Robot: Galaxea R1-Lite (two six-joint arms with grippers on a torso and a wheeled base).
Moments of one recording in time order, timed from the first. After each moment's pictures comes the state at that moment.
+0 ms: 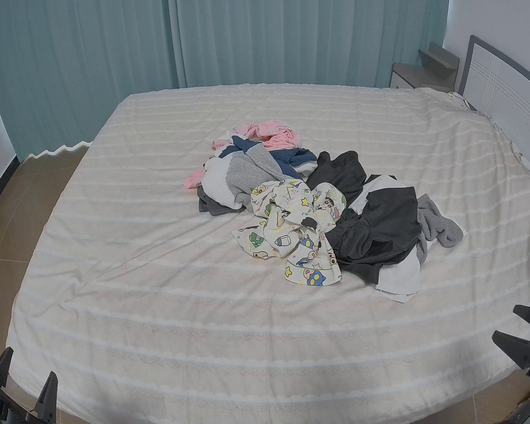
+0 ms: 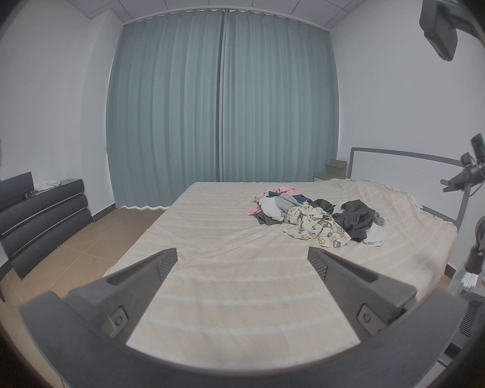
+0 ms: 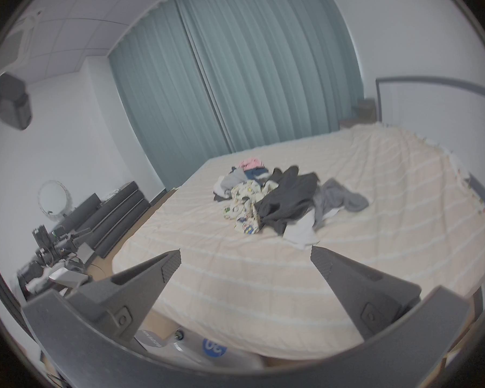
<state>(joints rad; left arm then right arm) 0.00 0.02 -0.02 0.00 -0.03 -0.01 0.14 0.59 -0.29 -0.02 0.28 0.16</state>
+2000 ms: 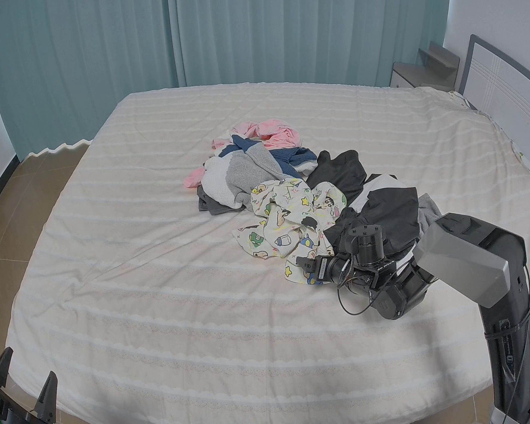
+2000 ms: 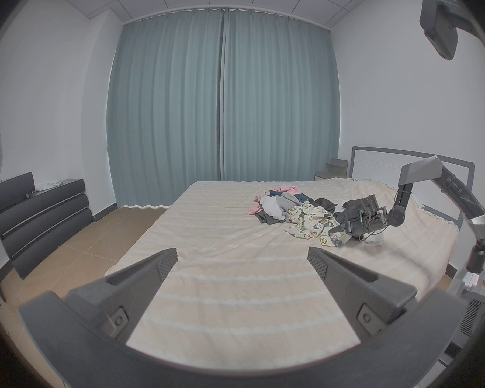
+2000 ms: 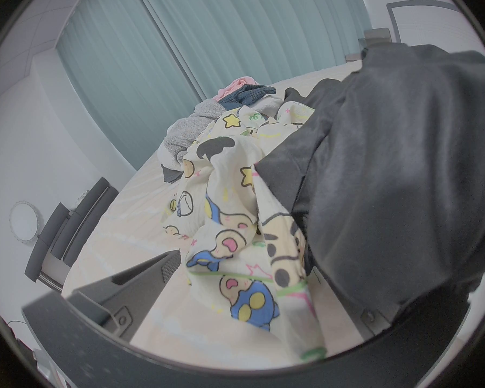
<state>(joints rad) 0.00 0.02 -0.02 0.00 -0.02 -0.01 0.46 2.51 -1.18 -0.91 -0.03 0.39</state>
